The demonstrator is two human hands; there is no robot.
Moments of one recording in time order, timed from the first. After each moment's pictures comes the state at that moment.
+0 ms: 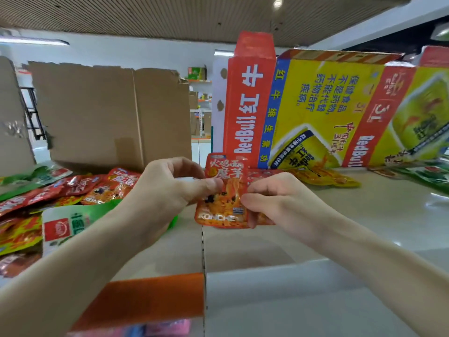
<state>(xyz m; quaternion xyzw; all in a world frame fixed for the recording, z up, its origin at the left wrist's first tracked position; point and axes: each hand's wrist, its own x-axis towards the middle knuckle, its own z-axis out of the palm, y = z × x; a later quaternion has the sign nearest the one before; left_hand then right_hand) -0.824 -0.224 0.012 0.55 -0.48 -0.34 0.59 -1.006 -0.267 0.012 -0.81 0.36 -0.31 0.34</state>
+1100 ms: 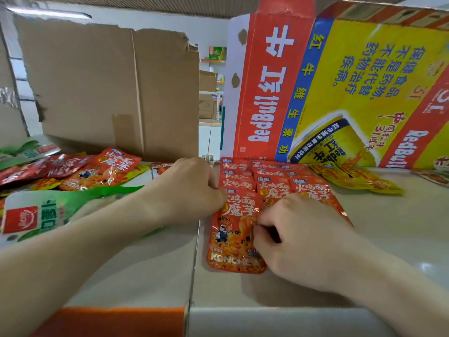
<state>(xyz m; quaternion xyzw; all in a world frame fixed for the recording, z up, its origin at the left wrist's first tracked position) -0.814 -0.292 -0.009 0.72 -0.64 -0.10 0.24 -1.005 -0.302 -0.012 -0.92 0.37 -0.13 -0.02</state>
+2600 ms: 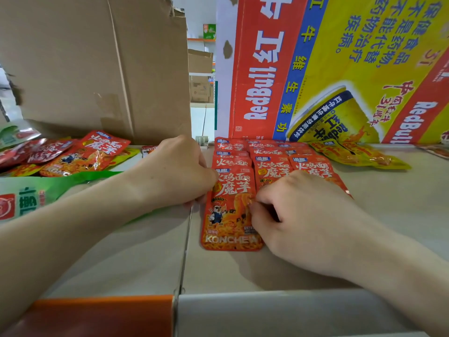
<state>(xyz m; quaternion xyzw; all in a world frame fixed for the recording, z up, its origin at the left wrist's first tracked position) -0.818 -0.293 -0.009 0.75 -0.61 -0.11 0.23 -1.006 -0.300 -0.015 -0.92 0.37 -0.14 -0.05</state>
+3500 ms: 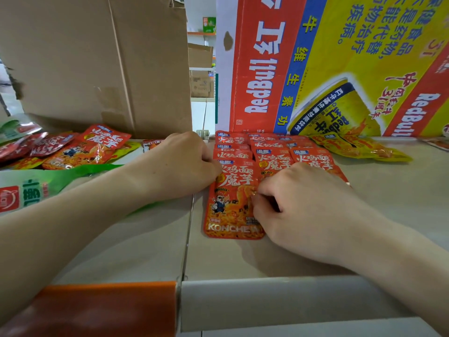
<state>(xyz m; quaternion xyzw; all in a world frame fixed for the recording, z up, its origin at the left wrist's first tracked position) -0.814 -0.297 -0.013 0.70 -0.68 -0.09 0.22 -1.006 -0.308 -0.022 -0.91 0.38 -0.15 -0.05</state>
